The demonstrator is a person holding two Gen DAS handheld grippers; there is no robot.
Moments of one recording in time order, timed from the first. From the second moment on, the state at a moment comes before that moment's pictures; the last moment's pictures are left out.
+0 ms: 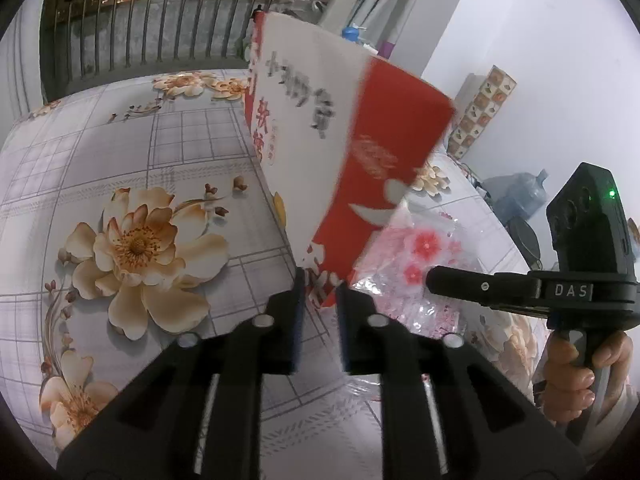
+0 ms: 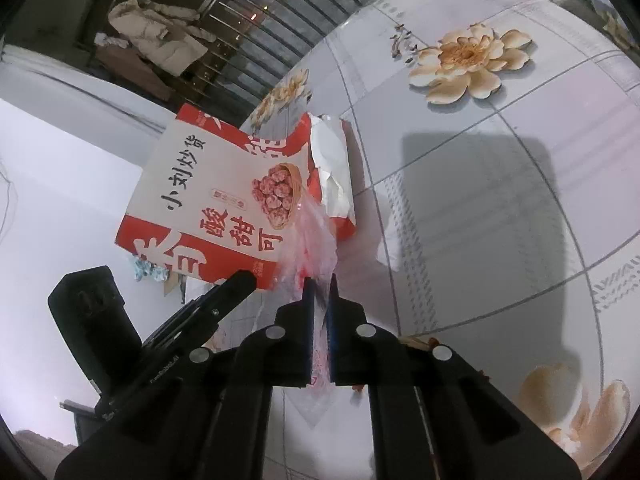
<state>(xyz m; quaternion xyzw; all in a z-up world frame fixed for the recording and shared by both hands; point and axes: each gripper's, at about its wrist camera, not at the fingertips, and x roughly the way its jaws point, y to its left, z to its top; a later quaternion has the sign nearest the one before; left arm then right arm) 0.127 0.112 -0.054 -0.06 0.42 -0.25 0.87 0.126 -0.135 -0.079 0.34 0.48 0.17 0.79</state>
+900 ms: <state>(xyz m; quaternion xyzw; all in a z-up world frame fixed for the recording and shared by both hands) 0.150 0.097 -0.046 -0.05 0.40 -0.23 0.89 0.076 -0.184 -0.058 0.38 0.41 0.11 0.82</state>
